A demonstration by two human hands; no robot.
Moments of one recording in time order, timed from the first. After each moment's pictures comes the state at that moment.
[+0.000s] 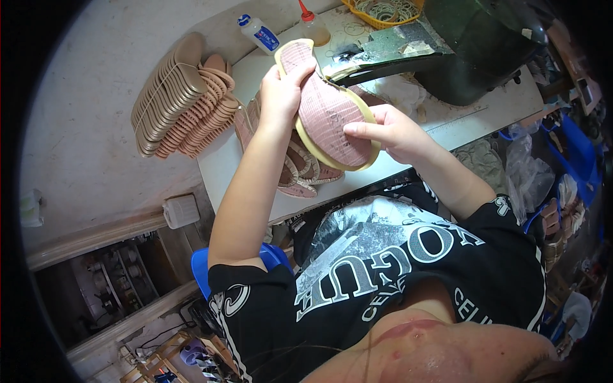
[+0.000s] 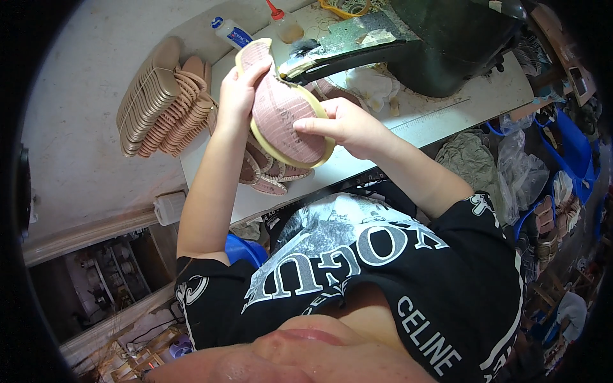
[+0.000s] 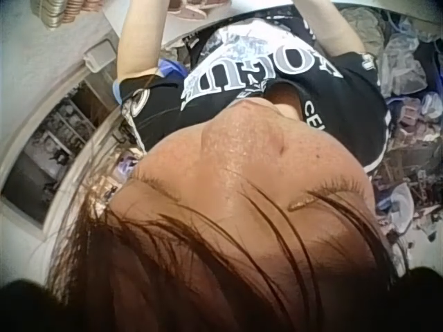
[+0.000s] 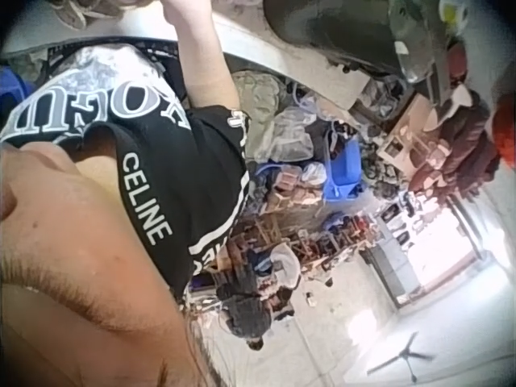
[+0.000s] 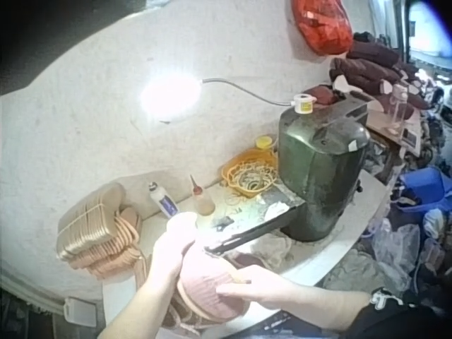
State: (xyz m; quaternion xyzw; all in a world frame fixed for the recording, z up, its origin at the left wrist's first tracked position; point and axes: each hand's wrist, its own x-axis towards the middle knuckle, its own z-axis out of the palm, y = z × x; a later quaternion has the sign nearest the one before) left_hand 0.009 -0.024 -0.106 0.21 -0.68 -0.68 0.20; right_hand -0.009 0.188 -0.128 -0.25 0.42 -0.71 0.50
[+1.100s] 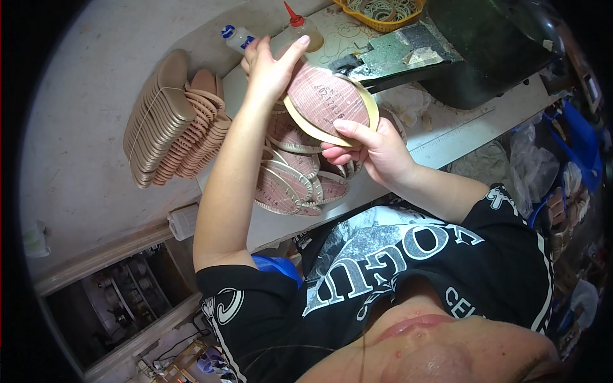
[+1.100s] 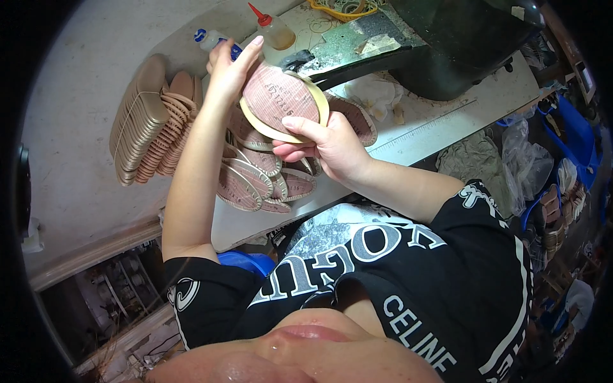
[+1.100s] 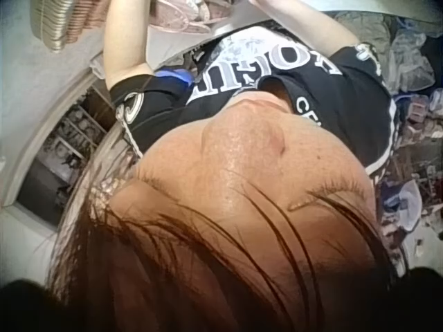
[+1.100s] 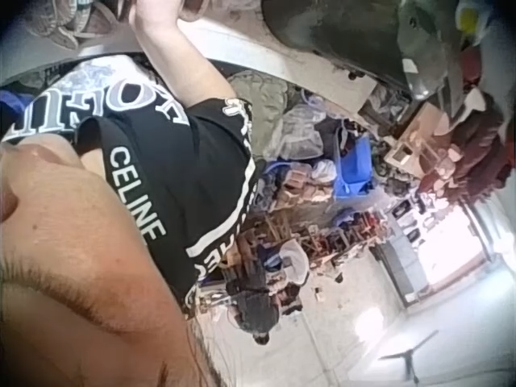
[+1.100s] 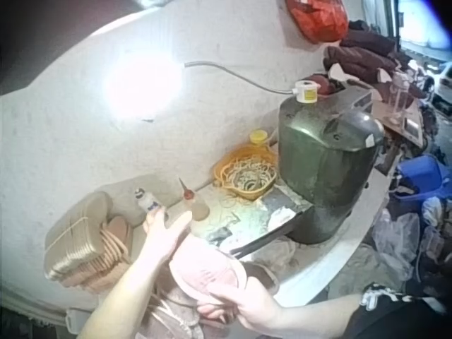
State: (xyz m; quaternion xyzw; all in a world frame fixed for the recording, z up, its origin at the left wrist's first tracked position) left_hand -0.059 -0.067 -0.108 0.20 -0.92 -0.29 0.17; right_hand 0.001 0.155 -0.128 -0.03 0.36 -0.83 0.43
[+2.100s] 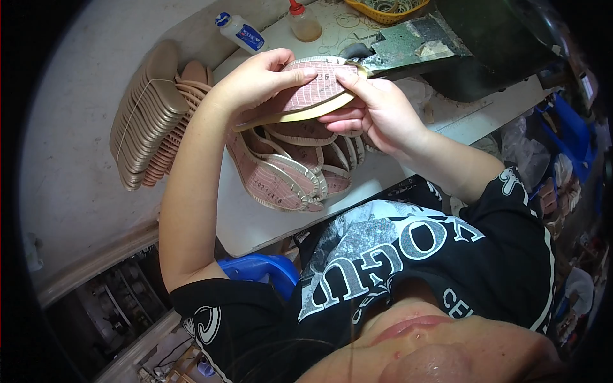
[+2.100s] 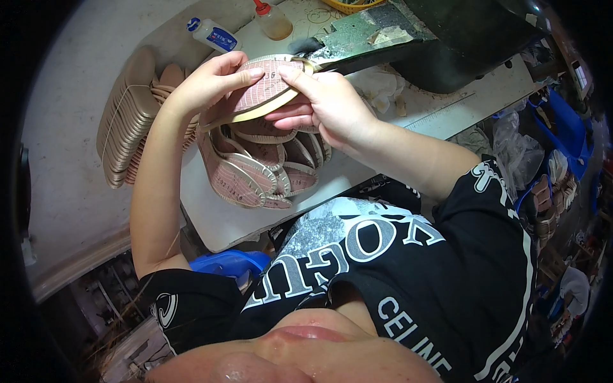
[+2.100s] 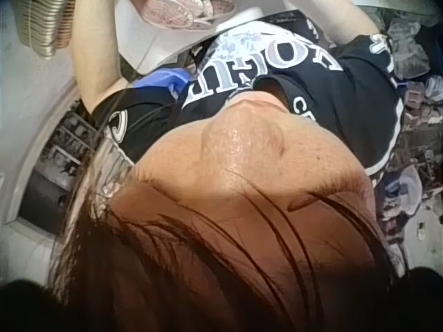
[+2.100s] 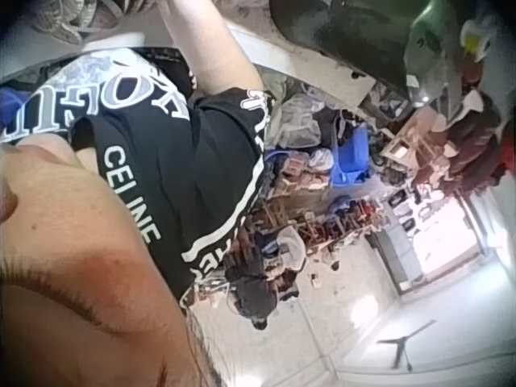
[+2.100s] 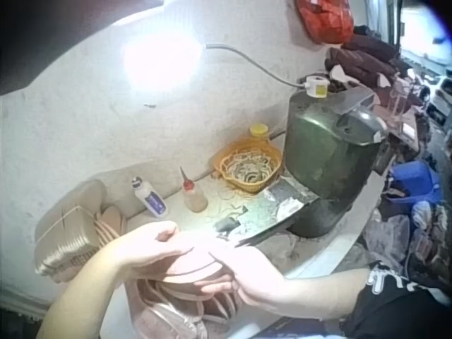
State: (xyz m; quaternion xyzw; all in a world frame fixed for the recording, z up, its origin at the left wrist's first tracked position) left_hand -0.025 -0.075 -0.045 0.10 -0.83 -0.49 -0.25; right_hand -0.031 0.136 -0.105 -0.04 0.40 -0.81 0.42
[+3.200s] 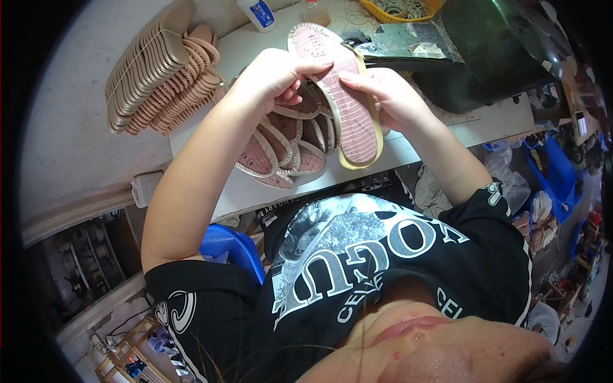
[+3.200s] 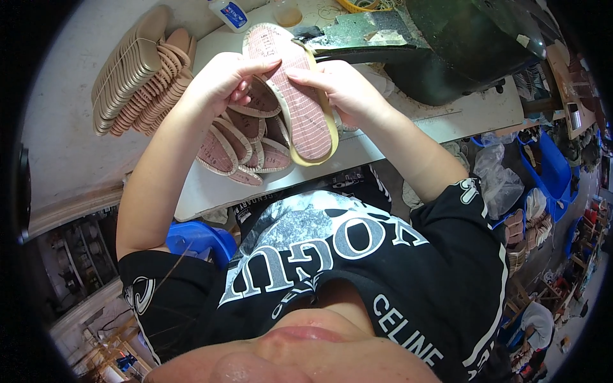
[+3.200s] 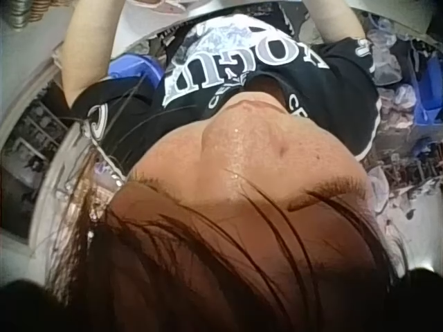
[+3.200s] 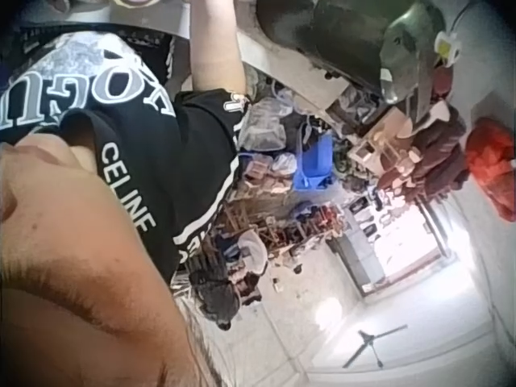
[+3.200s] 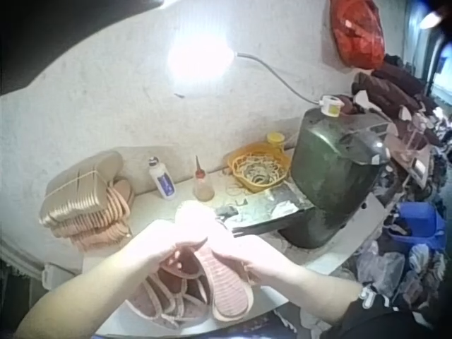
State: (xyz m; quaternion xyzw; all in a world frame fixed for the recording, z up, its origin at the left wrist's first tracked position) left_hand 0.021 -0.018 -0.058 0.31 -0.74 -0.58 -0.13; right_hand -0.055 0.169 -0.122 -0.17 0.45 -0.71 0.52
